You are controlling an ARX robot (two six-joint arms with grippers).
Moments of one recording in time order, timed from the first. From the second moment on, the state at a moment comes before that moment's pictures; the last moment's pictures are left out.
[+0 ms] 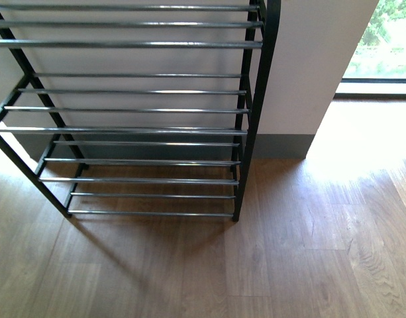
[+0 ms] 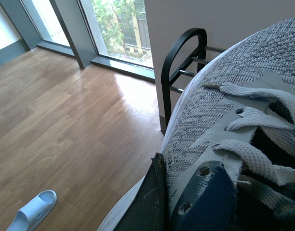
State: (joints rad) left arm -0.60 0.95 0.58 -0.19 -1.10 -0.47; right arm -0.31 1.08 0.35 0.37 -0.48 0.08
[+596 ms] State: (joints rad) left arm -0.60 0.95 0.58 -0.19 -1.11 -0.47; right arm -0.32 1.10 0.35 0.43 -0.61 0.05
